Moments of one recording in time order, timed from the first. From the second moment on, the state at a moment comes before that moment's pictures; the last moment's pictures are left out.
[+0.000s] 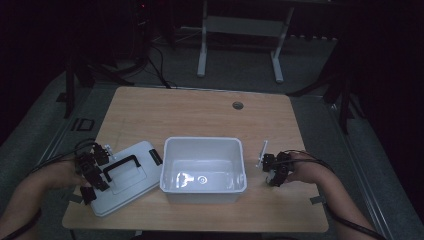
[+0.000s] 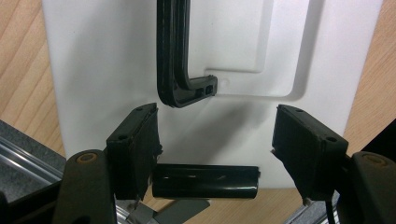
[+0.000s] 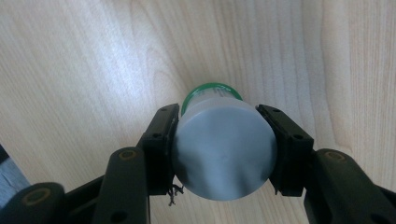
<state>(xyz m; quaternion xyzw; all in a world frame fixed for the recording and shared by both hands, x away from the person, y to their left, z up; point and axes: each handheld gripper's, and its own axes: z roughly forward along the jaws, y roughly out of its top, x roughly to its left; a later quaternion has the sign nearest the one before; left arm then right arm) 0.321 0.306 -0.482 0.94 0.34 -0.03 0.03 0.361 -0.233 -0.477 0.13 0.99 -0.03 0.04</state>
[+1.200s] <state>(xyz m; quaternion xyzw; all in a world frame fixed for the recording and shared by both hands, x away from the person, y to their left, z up) 0.319 0.306 -0.477 0.94 0.34 -0.02 0.02 0.308 -0.201 -0.407 -0.01 1.00 -0.01 0.02</state>
